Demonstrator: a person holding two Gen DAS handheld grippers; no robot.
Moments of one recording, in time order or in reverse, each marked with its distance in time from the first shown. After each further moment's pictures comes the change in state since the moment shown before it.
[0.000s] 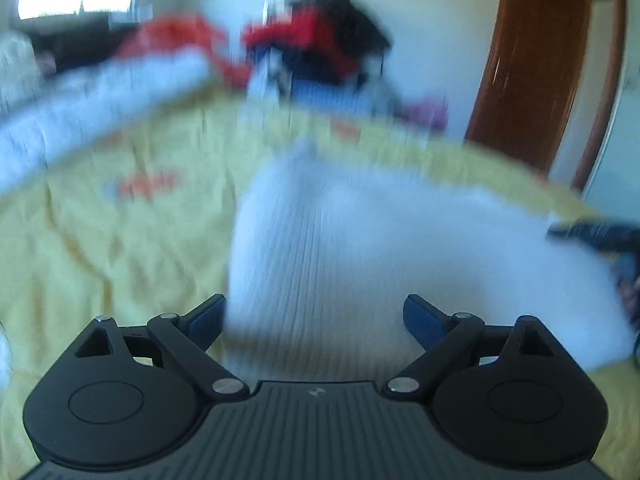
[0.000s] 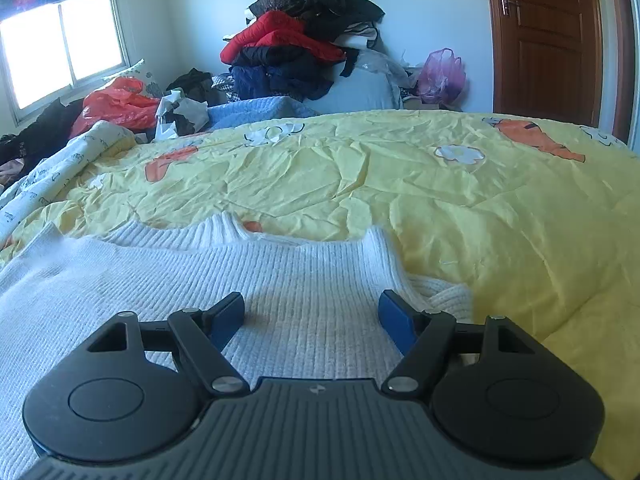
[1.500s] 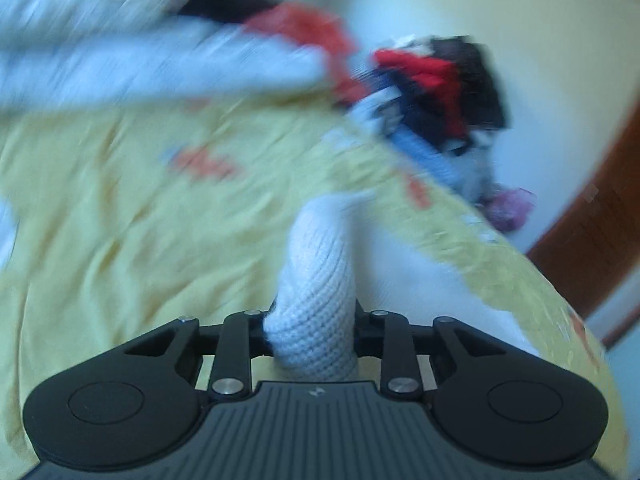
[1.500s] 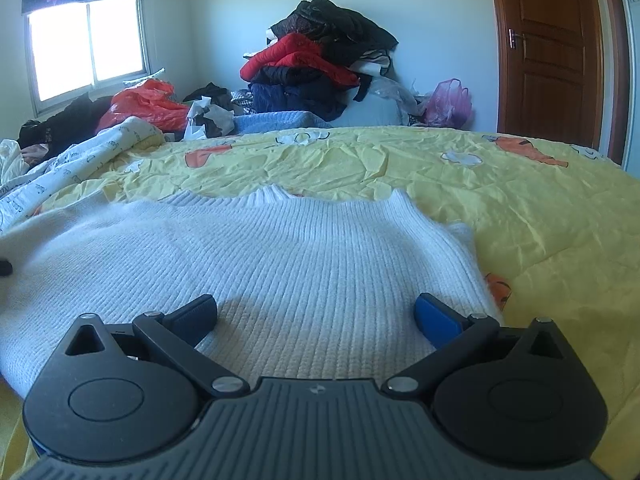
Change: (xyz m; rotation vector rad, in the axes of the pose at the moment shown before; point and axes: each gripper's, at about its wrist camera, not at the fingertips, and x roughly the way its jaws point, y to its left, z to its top) left arm -0.012 -0.036 0.044 -0.386 -0.152 0.156; right arm -0.058 0.033 -0.057 -0.071 -0.085 0.002
